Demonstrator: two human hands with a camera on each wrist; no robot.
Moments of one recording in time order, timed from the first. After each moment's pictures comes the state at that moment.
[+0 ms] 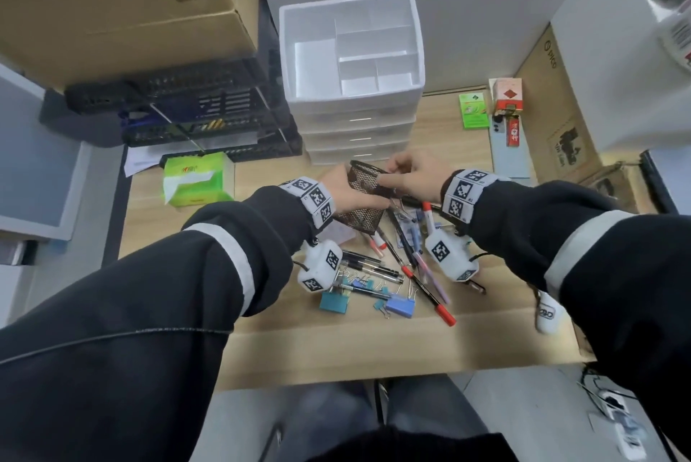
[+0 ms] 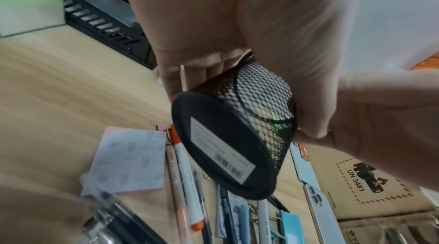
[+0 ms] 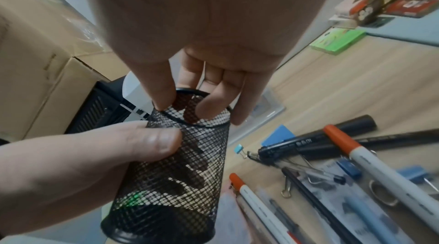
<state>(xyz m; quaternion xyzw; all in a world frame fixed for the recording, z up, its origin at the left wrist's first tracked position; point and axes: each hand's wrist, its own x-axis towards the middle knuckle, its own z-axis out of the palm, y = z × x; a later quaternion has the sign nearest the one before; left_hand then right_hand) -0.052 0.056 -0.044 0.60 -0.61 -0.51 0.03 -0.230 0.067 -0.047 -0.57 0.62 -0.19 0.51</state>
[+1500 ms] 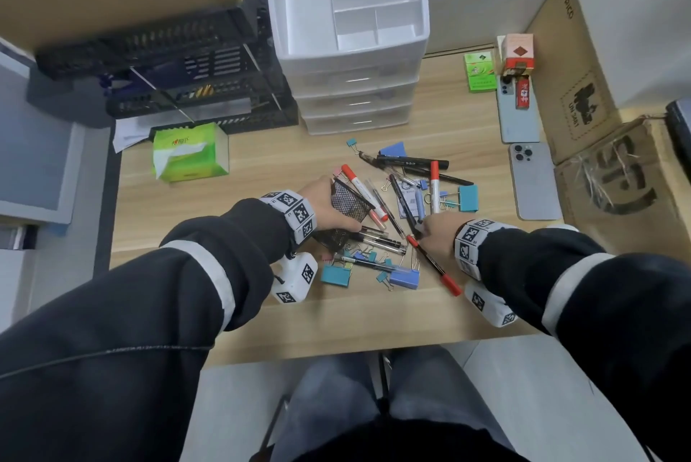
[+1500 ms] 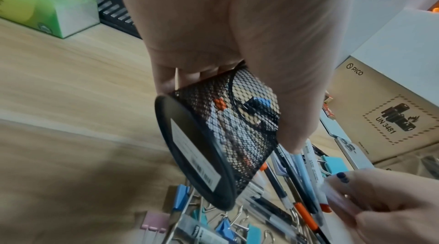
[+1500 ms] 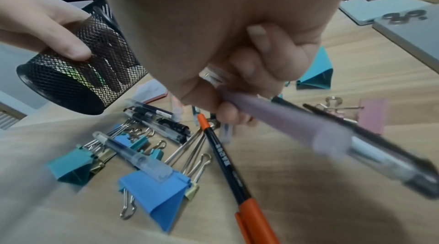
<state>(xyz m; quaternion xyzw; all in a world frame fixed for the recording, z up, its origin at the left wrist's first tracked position) -0.009 0.097 -0.111 0.63 -0.65 -0.42 -0.12 -0.248 0.165 -0.128 -0.66 0.63 0.29 0.30</state>
